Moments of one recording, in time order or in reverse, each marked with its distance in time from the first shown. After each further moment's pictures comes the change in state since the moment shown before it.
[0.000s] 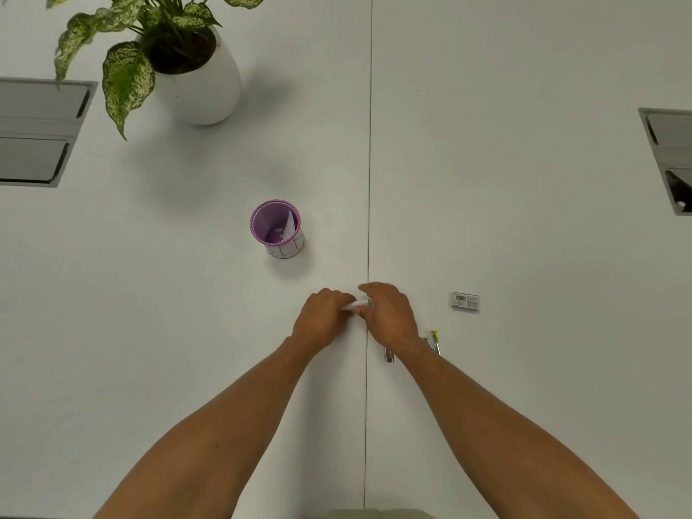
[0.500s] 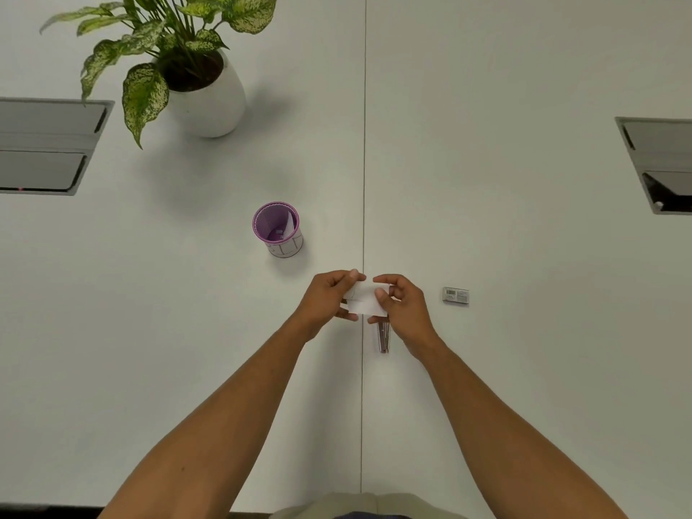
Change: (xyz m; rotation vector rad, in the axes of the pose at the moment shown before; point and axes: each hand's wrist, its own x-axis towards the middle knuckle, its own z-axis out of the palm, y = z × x) left_hand -0.015 0.063 -0.057 -1.061 -0.060 -0.395; right_hand -0.043 -0.015 -0.051 0.969 0.083 0.263
